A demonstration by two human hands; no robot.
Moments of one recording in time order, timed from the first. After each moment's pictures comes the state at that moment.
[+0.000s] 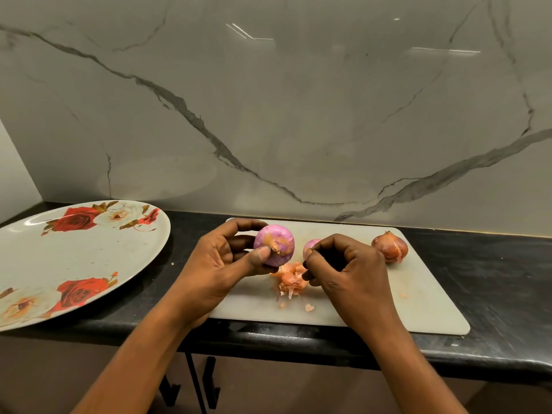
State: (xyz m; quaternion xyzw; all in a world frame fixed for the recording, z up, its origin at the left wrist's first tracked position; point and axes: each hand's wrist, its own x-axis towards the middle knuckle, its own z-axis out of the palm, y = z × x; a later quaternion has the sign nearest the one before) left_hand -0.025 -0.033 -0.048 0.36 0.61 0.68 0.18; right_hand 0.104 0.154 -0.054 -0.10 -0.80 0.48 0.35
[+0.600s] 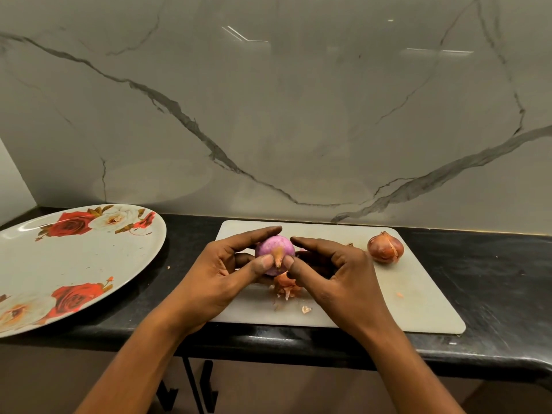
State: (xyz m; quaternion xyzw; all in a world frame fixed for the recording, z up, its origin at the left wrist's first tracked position) left_hand -0.023 -0.030 -0.049 0.43 0.64 0.62 0.18; right_hand 0.106 0.148 -0.050 -0.04 -0.82 0.47 0.33
